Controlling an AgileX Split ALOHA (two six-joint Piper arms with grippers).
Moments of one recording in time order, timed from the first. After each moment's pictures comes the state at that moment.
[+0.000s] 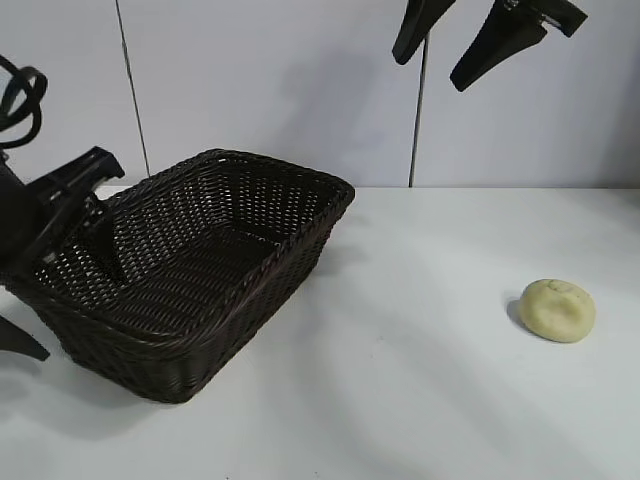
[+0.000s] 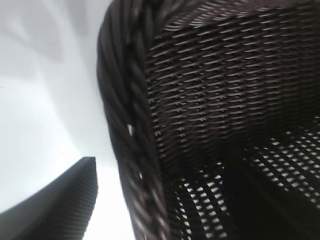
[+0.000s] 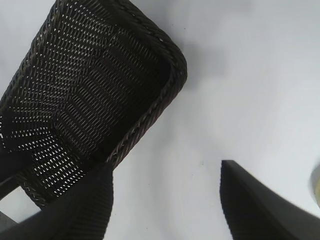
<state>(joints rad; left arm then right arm) -0.43 1.66 -0.78 -0.12 0.39 -1.15 0.21 1.88 -1.82 0.38 1.21 -0.05</state>
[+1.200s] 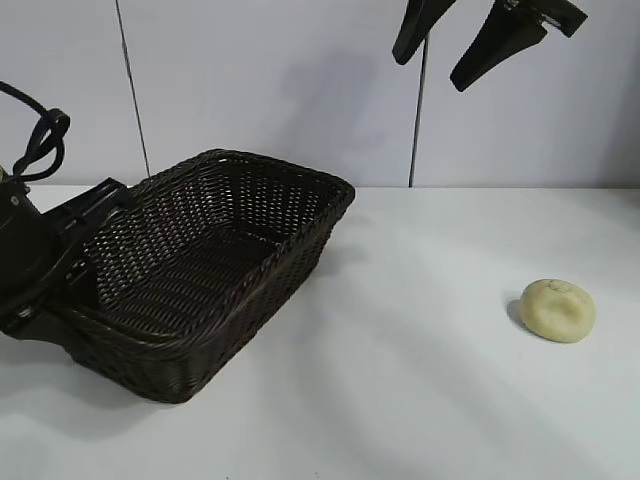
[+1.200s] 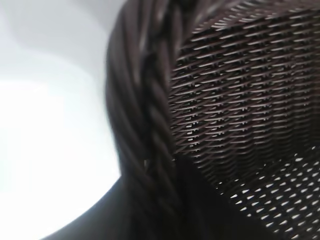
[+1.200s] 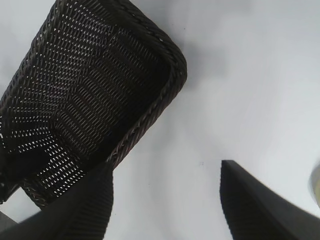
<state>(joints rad) -0.43 1.66 -0.78 -0.13 0.40 -1.15 0.21 1.88 -1.82 0.38 1.21 -0.05</state>
